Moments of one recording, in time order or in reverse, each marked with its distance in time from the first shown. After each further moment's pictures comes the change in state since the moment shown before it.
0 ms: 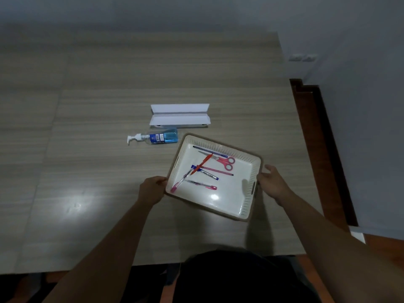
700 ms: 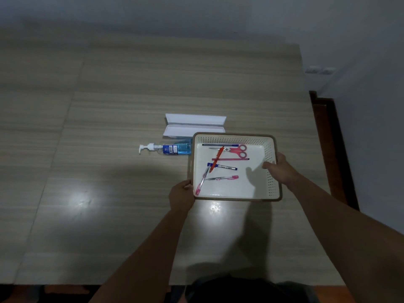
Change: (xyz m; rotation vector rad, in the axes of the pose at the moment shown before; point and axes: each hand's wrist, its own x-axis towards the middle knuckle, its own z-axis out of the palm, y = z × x) left_hand 0.021 0.044 0.048 -0.325 0.070 -0.046; right_hand 0.065 -0.112 0.013 -0.162 -0.047 -0.069
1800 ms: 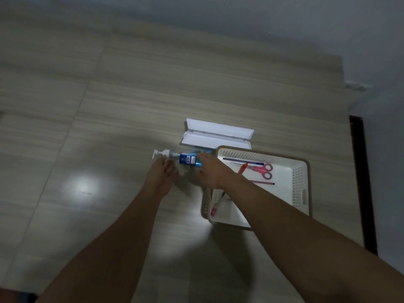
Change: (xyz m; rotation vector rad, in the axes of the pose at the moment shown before) left_hand 0.133 0.038 -0.101 -1.039 -0.178 -0.195; right_hand -0.018 -0.165 0.224 -0.743 -0.441 -0.494
